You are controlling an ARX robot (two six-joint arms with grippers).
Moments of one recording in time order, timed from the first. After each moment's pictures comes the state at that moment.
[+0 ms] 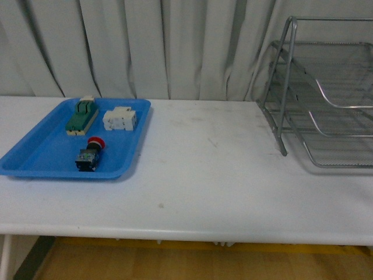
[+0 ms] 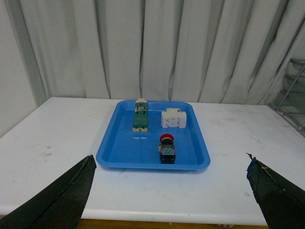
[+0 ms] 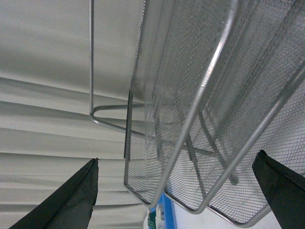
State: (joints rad) left arm 0.00 0.01 0.01 0.00 0.00 -0.01; right arm -0.46 2.09 0.81 1.23 -0.62 1.28
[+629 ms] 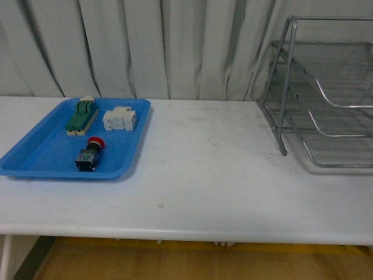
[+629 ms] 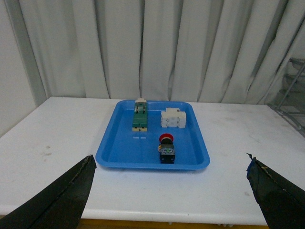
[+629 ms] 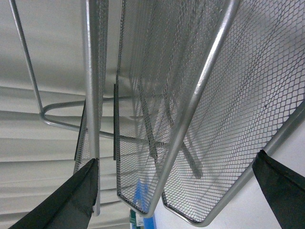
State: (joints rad) left arm 0.00 0.01 0.01 0.00 0.00 -0.01; right arm -0.44 2.27 0.87 1.22 -0.61 1.26
